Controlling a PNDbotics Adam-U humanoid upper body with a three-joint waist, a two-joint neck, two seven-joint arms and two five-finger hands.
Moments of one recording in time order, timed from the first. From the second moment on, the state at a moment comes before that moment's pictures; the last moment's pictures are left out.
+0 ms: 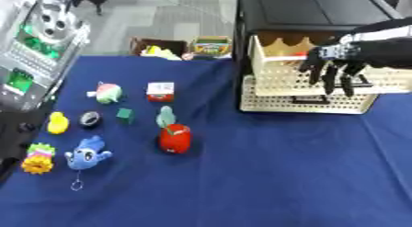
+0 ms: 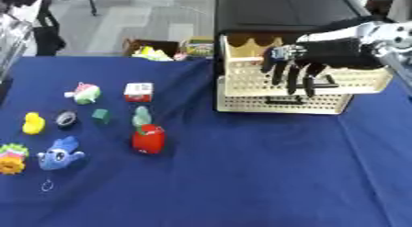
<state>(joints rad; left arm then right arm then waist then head) -0.76 0.73 -0.13 -1.99 -0.15 0.21 0.21 -1.18 -0.50 0.56 -1.32 0.01 0.36 0.87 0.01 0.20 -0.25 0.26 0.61</state>
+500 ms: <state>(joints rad) -0.75 0.72 -0.13 -1.99 -0.15 0.21 0.20 -1.19 -0.47 0.59 -1.29 -0.02 0.38 0.84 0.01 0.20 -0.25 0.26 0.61</state>
